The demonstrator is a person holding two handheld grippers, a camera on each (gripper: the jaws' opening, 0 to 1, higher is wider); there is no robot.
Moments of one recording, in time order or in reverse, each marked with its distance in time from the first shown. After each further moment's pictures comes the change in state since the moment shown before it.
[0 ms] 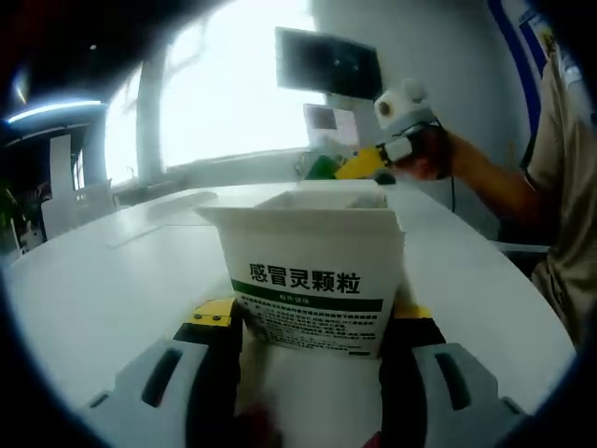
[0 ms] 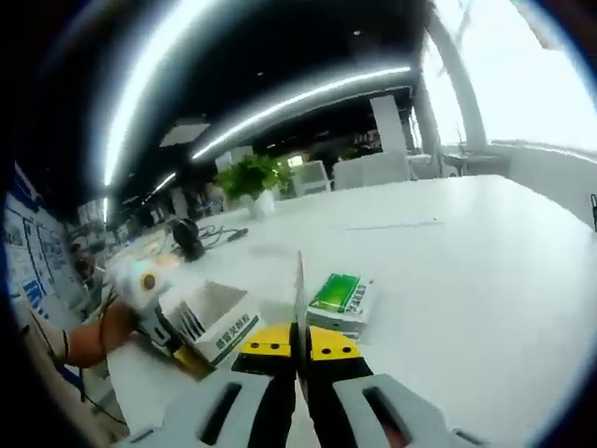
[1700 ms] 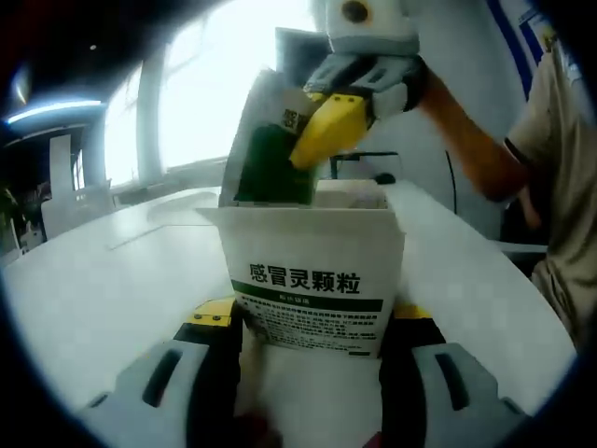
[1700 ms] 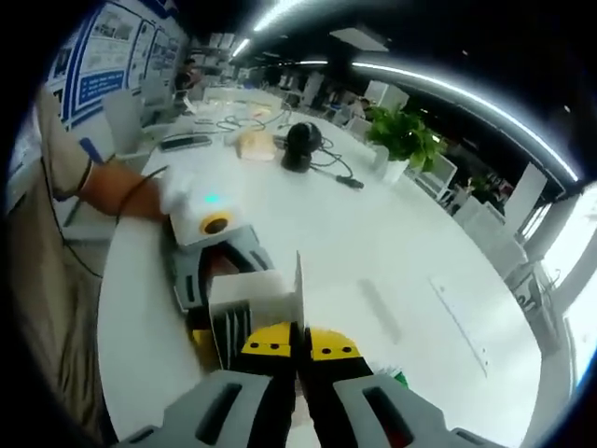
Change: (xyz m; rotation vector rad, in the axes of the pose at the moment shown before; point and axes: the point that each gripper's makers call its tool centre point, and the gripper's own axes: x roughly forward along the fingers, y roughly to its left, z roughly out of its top) left arm -0.001 0.000 0.000 0.001 0.000 0.000; right arm 0.062 0.119 0.026 -0.876 0.317 0.312
